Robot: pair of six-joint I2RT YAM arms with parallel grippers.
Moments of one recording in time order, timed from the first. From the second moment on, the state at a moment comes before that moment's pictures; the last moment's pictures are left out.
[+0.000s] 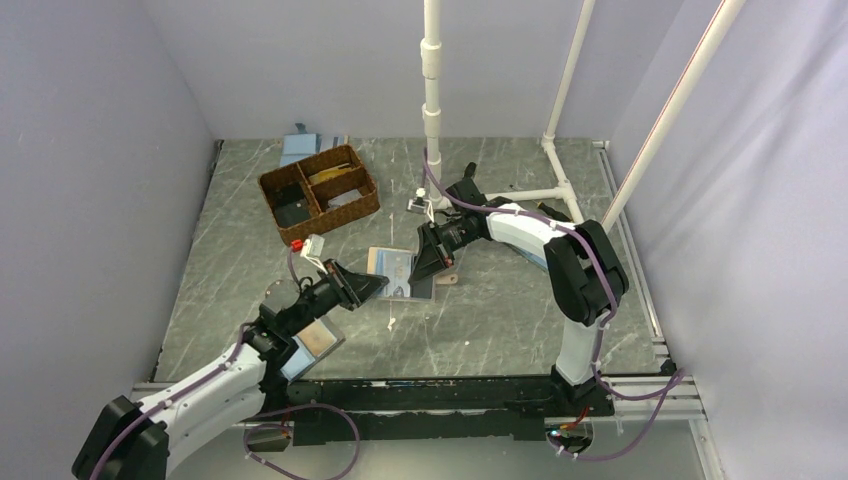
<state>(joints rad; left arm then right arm) -0.59 0.75 0.17 0.60 0.27 -0.92 0.53 1.87 1.25 -0.47 -1.42 -0.02</state>
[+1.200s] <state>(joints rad) -0.56 0.99 0.15 0.86 0.41 -0.92 0.52 1.90 1.26 -0.46 -1.42 0.04</state>
